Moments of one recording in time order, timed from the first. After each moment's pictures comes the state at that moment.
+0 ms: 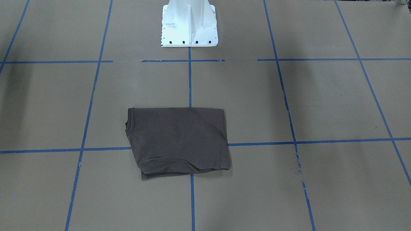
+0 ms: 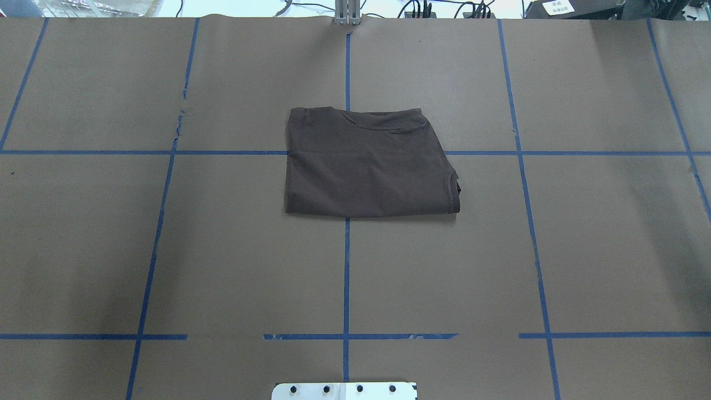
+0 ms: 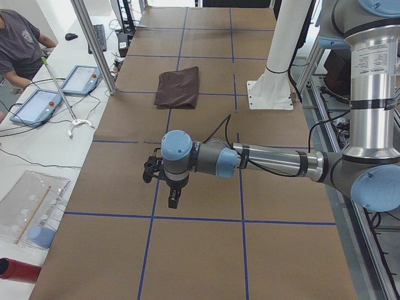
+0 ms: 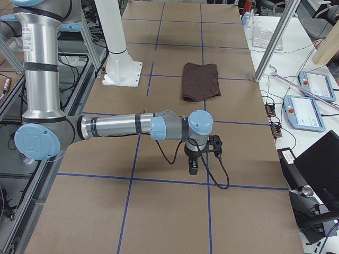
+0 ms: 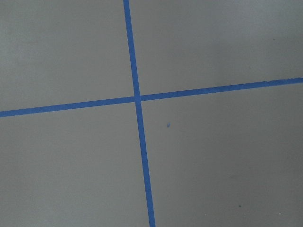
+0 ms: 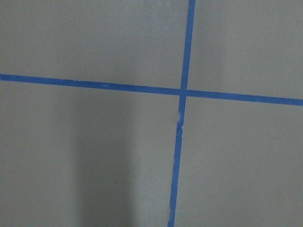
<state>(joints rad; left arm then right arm) -1.54 -1.48 -1.76 -1.64 -2.36 -0.03 1.52 -1.59 1.71 -1.64 2.34 -0.01</state>
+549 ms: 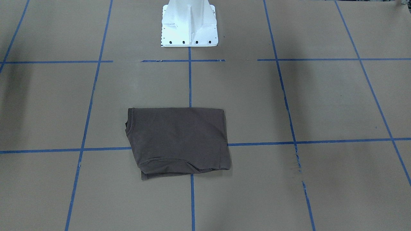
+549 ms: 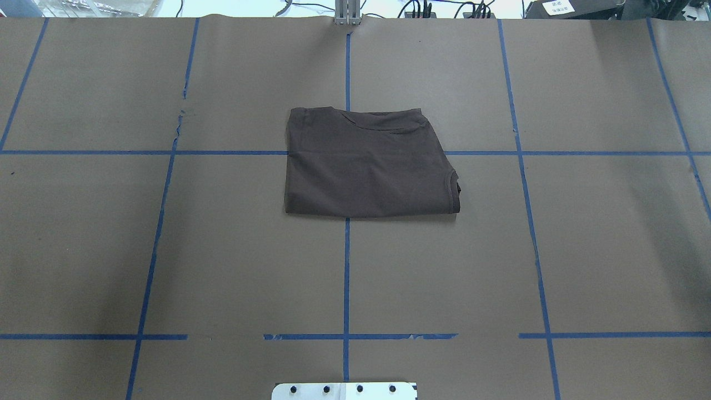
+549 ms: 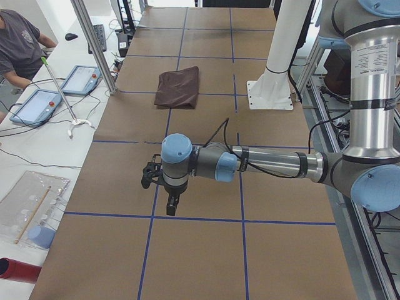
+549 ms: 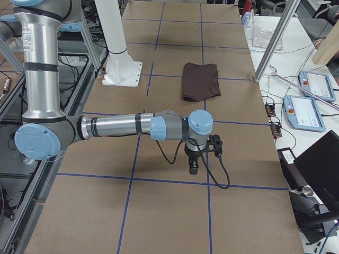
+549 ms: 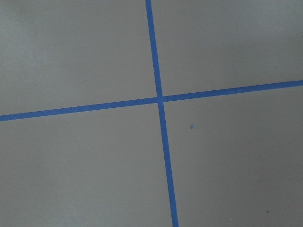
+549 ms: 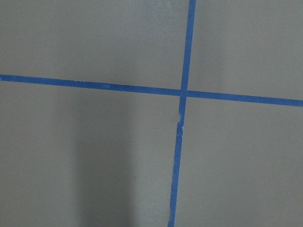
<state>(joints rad) -1.54 -1.48 -1.74 -1.67 -2.28 -0.03 1.52 -1.59 1.70 -1.64 2.34 -0.01</state>
